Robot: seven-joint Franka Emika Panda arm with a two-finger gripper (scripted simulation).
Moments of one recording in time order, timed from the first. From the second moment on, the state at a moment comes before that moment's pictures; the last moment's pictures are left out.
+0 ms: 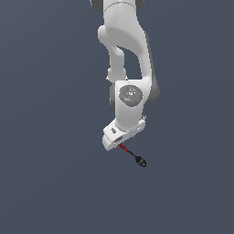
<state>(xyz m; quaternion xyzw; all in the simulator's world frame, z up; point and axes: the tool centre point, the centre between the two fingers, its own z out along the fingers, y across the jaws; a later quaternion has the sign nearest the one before) 0.043 0.034 0.101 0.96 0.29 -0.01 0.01</state>
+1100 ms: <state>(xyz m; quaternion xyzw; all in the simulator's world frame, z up) 0.070 0.065 0.060 0.89 0.45 0.00 0.00</state>
